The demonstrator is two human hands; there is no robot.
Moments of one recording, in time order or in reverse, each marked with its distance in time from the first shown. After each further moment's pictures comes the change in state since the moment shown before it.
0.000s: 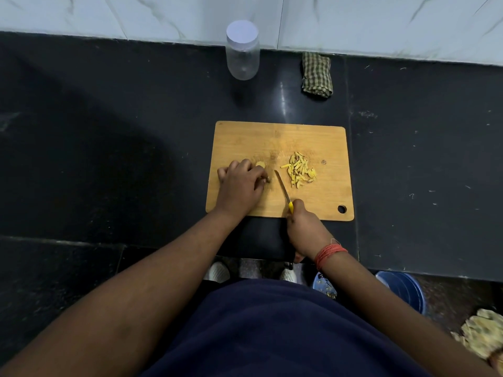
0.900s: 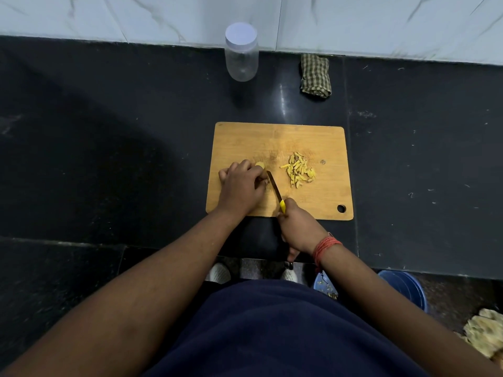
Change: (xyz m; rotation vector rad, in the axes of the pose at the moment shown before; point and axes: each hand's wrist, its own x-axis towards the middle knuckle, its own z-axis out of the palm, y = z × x) left_hand 0.002 0.005 -0.001 -0.061 -0.040 -0.046; right_hand 0.001 -0.019 -0.006 0.222 -0.160 0.067
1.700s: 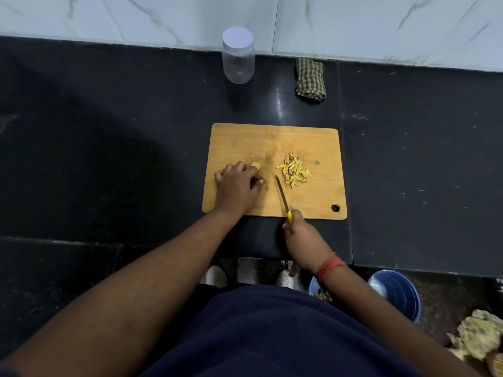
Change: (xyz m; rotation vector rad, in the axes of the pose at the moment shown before) left_hand -0.004 0.002 0.001 0.010 0.005 -0.030; right_hand -0.025 0.030 0.008 -0.129 0.109 -0.019
